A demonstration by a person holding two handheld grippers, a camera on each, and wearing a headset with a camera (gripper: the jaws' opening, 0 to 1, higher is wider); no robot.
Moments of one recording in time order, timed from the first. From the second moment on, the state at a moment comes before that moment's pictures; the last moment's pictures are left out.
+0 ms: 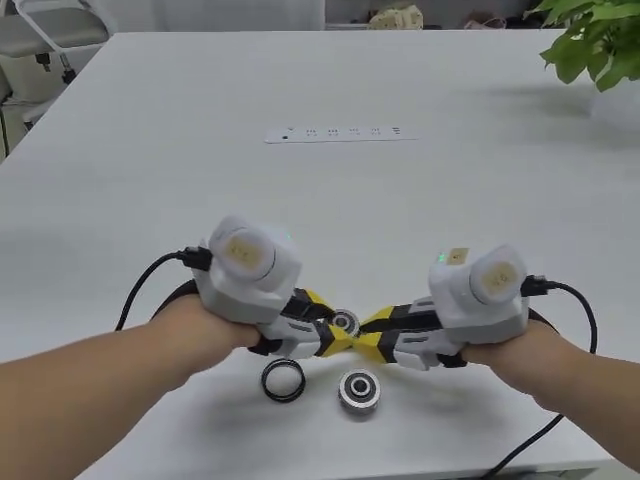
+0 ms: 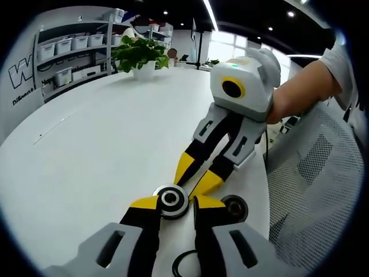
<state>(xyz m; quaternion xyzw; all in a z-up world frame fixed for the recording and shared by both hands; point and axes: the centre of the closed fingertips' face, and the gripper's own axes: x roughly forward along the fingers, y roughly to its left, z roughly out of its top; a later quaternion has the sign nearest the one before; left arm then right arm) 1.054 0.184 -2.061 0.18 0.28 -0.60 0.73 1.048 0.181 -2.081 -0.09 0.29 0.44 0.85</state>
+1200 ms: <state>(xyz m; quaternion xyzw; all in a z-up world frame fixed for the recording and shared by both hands) 1.063 0.185 -2.062 0.21 0.25 -0.58 0.75 1.053 0.175 -2.083 -0.01 0.33 0.39 0.86</state>
